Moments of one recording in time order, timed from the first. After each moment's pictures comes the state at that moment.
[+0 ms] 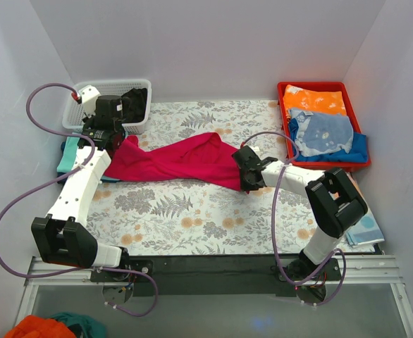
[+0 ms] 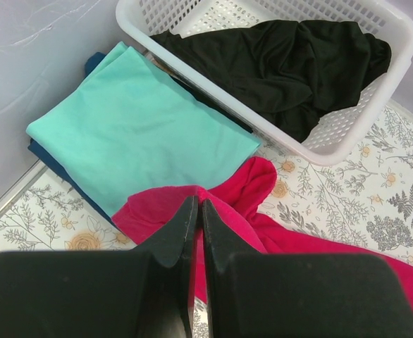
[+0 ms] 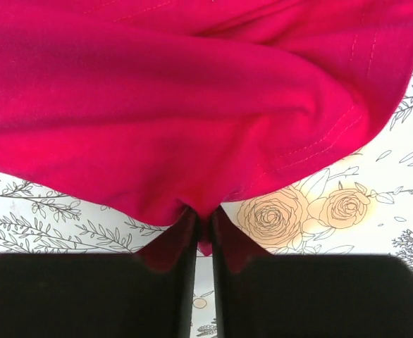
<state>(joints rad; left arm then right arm) -0.14 1.37 1.35 -0.55 -0.69 -0.48 0.65 1.69 0.98 -0.44 0.26 0.51</state>
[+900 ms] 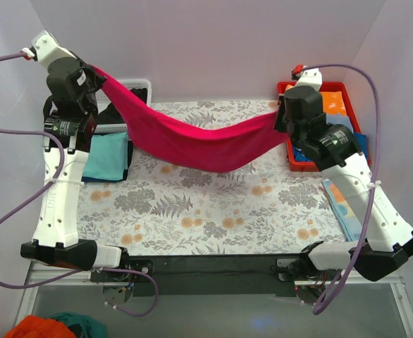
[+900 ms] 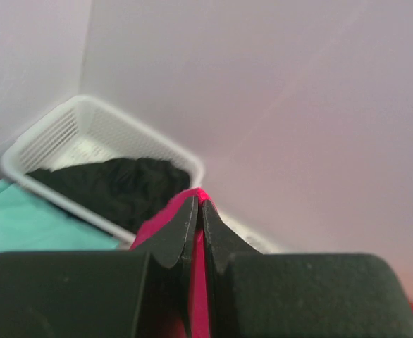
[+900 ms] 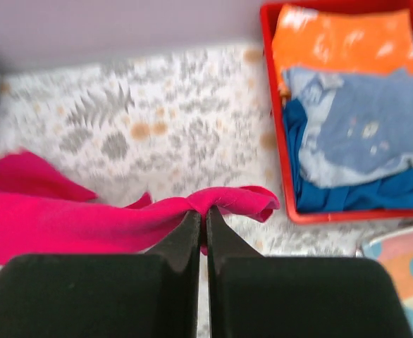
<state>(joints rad) -0.13 1.35 1.81 -0.52 -0.49 -0.48 0.61 1.27 1.58 -0.83 0.52 0.38</state>
